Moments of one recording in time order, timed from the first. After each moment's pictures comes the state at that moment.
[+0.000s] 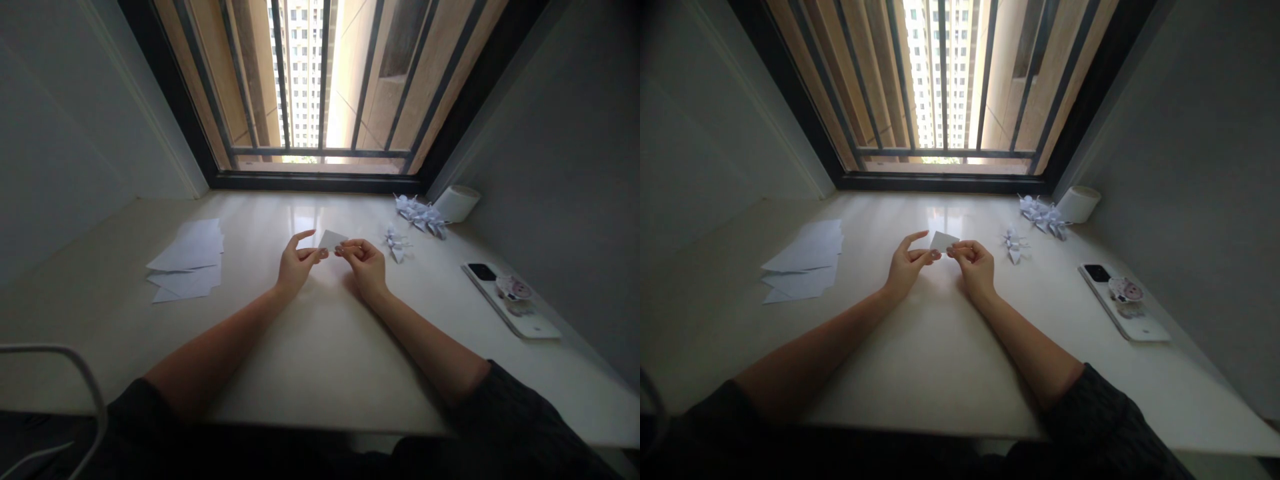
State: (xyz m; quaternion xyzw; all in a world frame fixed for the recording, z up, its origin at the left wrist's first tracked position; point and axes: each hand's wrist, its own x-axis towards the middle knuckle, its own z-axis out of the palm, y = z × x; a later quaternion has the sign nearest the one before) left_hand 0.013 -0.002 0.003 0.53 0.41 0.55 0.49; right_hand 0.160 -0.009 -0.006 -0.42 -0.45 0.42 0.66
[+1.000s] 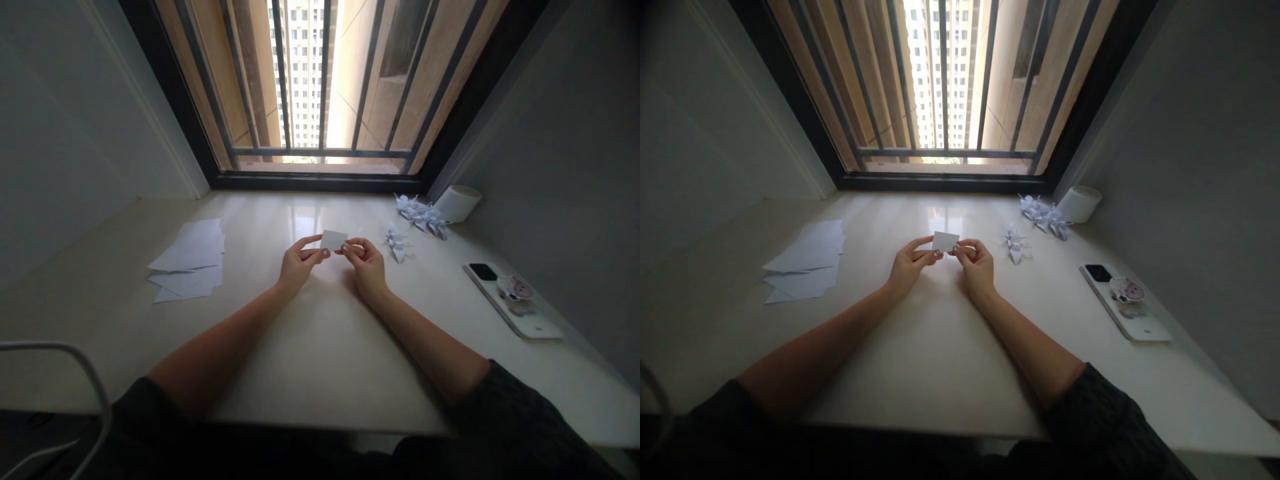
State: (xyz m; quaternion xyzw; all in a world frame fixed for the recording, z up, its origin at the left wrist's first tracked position) left_hand 0.013 0.001 0.002 0.52 0.41 0.53 0.53; right_hand 0.161 -0.005 -0.014 -0.40 -0.44 0.45 0.67
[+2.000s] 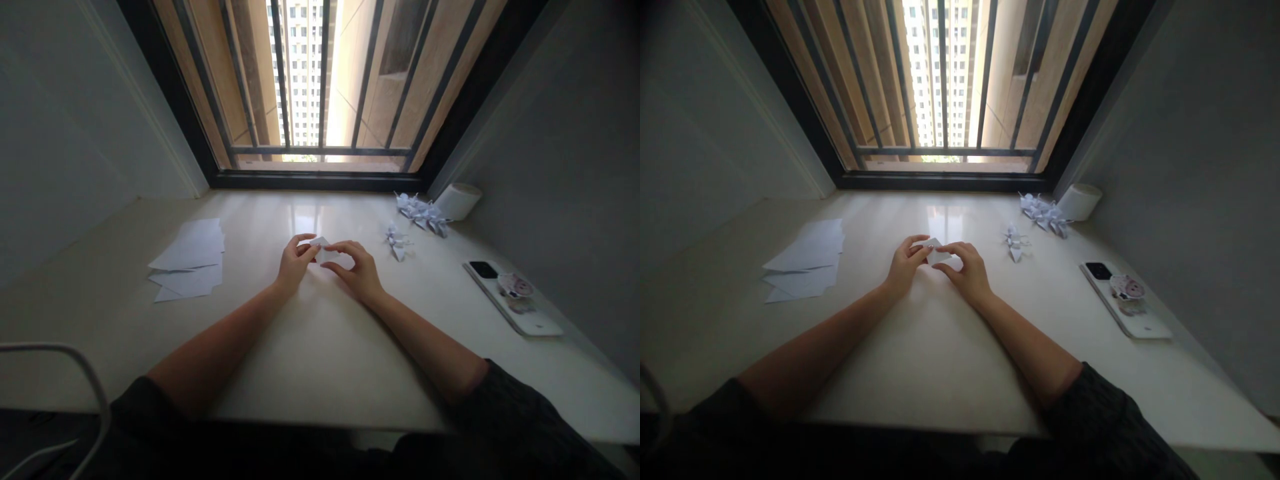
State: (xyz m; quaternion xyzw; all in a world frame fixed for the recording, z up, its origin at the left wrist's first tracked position) left_hand 0.010 0.004 0.001 0.47 0.41 0.56 0.54; right_hand 0.164 -0.019 0.000 -0.44 -0.72 0.19 0.51
